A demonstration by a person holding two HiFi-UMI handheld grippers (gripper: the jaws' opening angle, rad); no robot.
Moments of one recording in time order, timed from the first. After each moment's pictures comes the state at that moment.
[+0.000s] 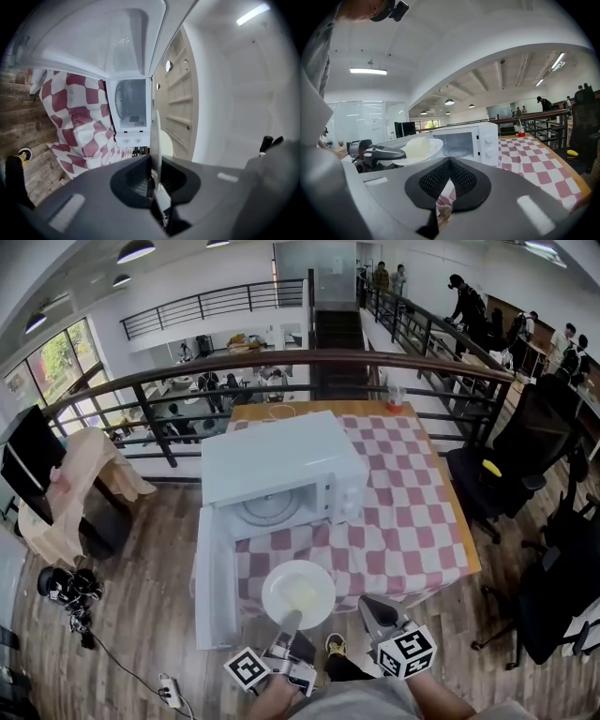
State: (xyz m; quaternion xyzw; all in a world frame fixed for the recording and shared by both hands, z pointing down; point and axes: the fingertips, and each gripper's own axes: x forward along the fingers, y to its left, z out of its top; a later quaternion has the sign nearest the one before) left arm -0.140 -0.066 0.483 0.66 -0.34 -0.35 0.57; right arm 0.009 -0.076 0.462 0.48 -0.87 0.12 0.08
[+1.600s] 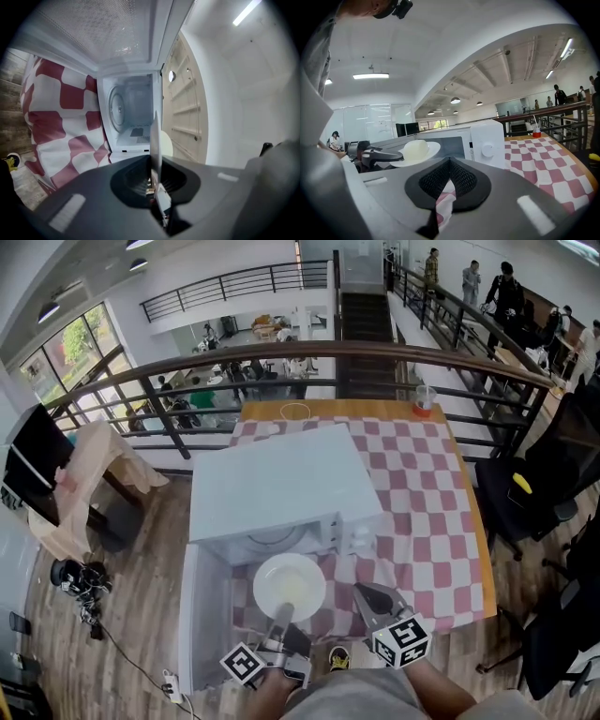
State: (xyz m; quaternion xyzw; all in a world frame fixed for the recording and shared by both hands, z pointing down) left arm -0.130 -0.221 0.494 0.62 -0.40 -0.38 0.55; right arm 0.022 -0.257 0.474 0.42 -0.90 0.12 0.07
